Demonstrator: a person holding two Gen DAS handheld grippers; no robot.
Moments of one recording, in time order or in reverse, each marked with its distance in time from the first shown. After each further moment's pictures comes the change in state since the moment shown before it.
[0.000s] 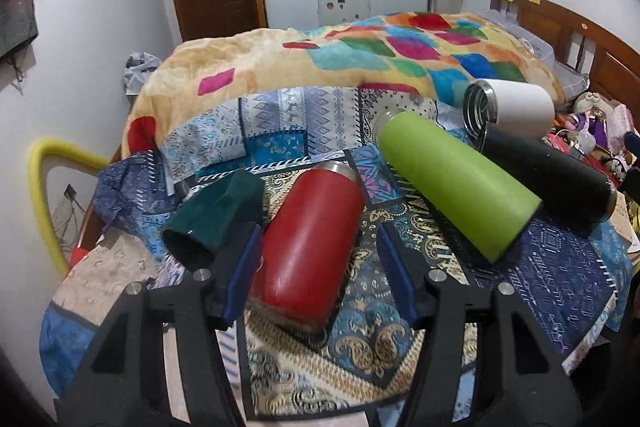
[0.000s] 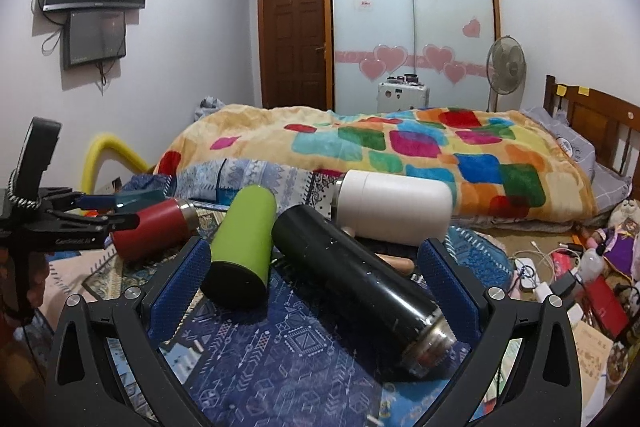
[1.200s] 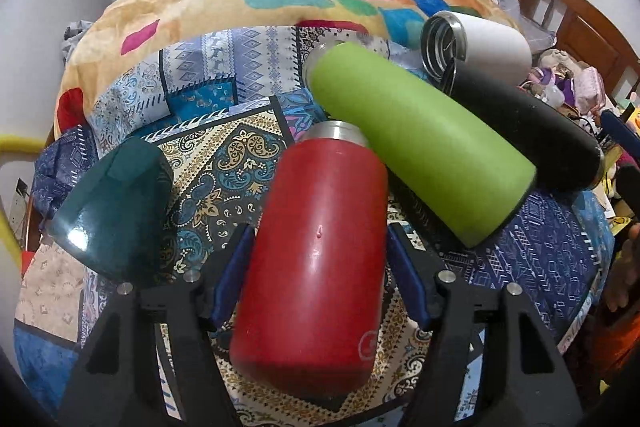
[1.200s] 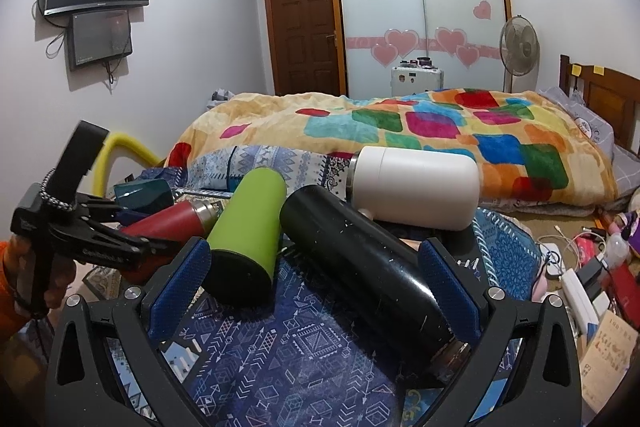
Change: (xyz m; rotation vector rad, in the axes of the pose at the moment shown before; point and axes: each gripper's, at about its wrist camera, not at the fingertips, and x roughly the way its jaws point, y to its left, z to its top) left arm 0.052 -0.032 0.004 0.057 0.202 -0.178; right arm 0.023 -0.004 -0.007 0.044 0.037 0.065
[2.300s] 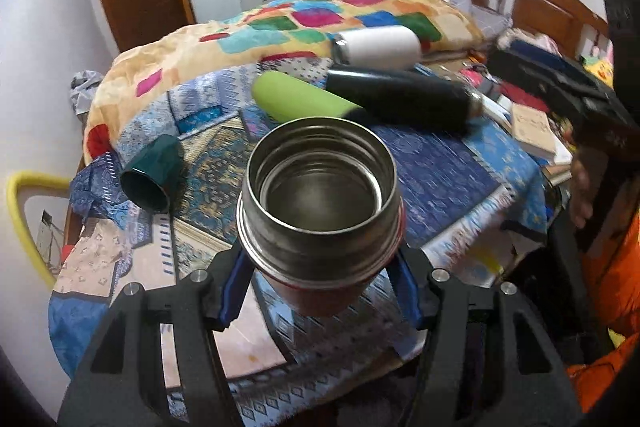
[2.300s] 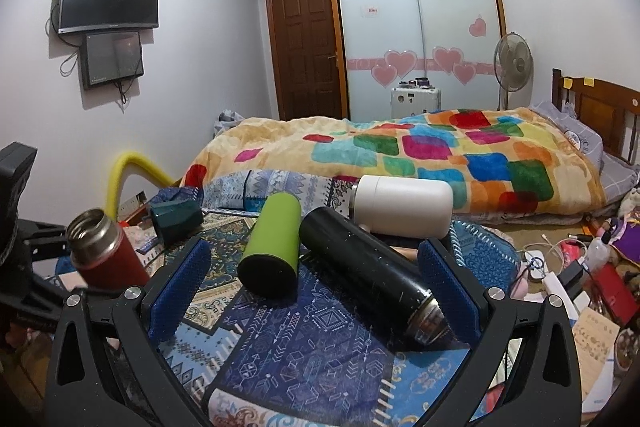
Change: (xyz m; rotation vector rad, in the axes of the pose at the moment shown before) left arm -0.134 -0.088 -0.079 0.153 -0.084 0.025; right arm -0.069 0.008 0.007 0.010 -0.077 0.012
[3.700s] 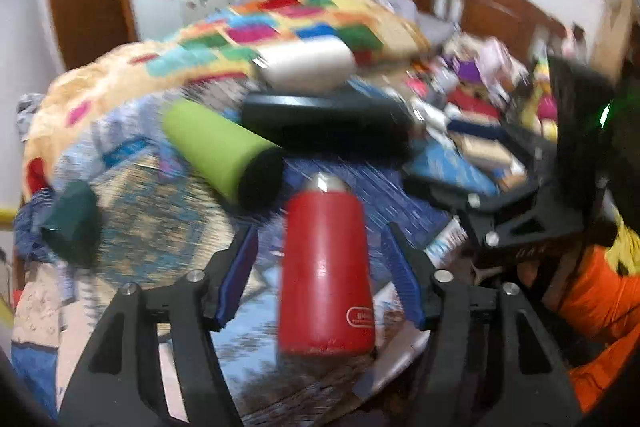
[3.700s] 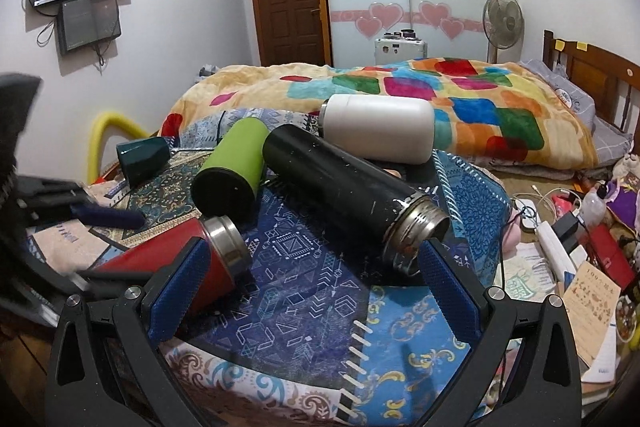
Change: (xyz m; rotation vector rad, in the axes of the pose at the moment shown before) left arm 0.027 -0.022 0.026 0.033 -0.095 -0.165; right arm 0.027 -0.021 -0.045 0.024 0.179 -0.041
